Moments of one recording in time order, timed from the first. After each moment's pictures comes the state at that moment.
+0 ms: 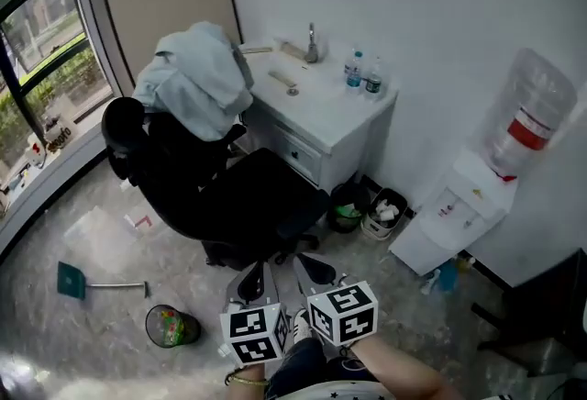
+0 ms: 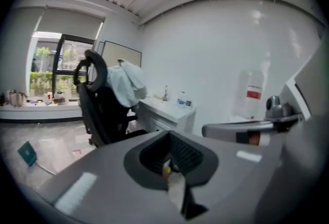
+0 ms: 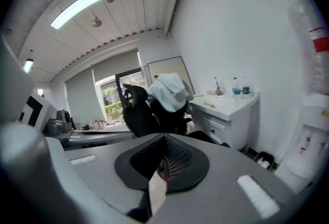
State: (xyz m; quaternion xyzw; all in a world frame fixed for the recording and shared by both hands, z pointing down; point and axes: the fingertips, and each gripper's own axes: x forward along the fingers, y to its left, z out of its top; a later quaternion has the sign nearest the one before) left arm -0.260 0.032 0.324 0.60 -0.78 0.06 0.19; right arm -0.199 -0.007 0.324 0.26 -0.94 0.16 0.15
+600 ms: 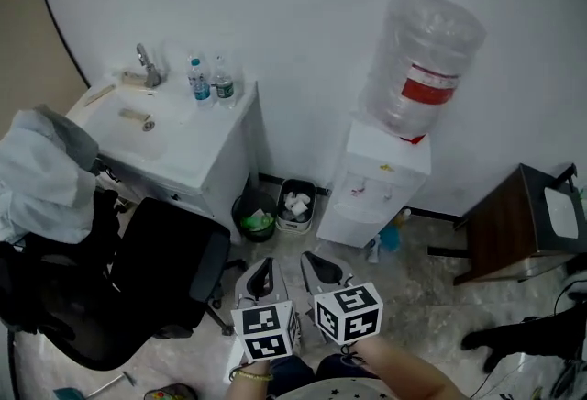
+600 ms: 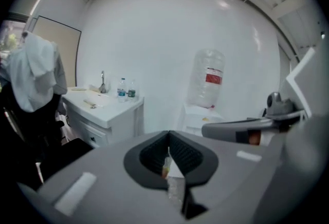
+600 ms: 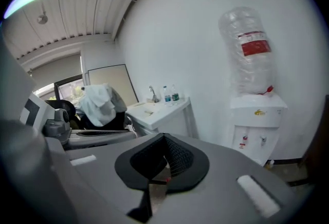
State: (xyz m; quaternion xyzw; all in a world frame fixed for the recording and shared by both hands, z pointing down) left arm -0.064 -0.204 0.357 0.79 -0.57 0.13 0.18; right arm 0.006 -0.203 0.356 0.53 -0.81 0.21 0.12
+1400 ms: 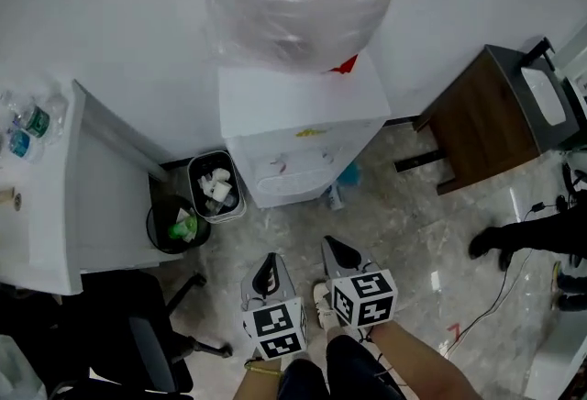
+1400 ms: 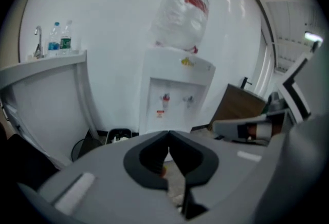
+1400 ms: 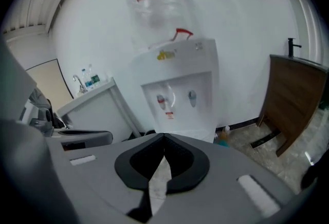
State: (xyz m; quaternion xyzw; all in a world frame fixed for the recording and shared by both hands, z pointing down) left arm 0.161 -0.327 0.601 0.86 -0.39 0.26 0.21; right arm 0.268 -0.287 0.607 0.71 -0.61 0.34 0.13
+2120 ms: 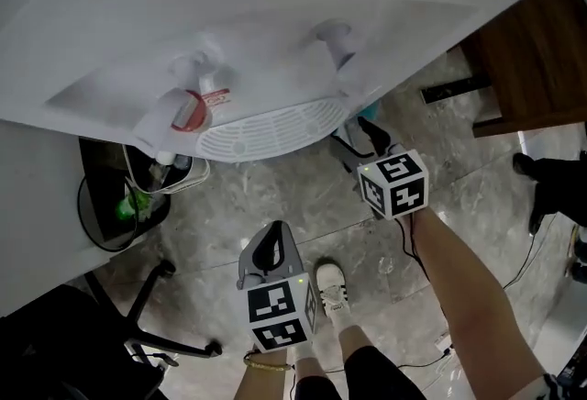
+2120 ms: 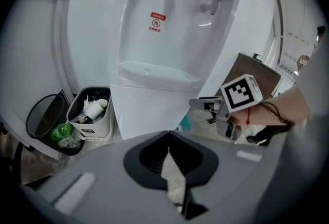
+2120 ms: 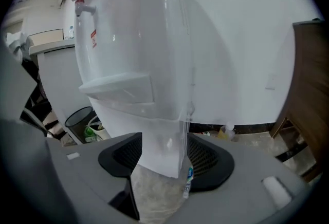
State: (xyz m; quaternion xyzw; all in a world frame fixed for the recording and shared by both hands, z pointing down) left arm 0.249 -0.334 0.888 0.84 -0.34 0.33 0.28; right arm 0.452 -0.379 0.934 0.69 -0.64 0.28 0.21
